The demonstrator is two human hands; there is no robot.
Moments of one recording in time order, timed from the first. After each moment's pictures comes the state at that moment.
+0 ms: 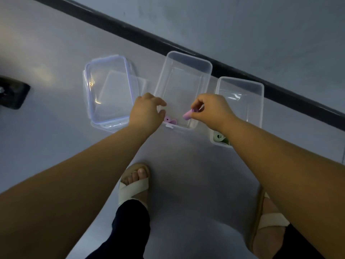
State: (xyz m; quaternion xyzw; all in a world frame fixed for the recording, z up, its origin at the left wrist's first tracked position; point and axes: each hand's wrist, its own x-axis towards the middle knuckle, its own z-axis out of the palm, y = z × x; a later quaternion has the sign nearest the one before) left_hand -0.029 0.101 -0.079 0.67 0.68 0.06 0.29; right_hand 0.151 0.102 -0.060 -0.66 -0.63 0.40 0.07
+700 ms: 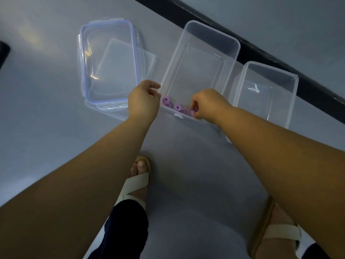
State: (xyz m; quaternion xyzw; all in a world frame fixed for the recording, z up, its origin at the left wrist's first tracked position) left_hand -0.049 0.104 -0.144 0.42 0.78 0.25 0.40; right_hand 0.115 0.131 -0.130 -0.57 -0.72 0.32 -0.20
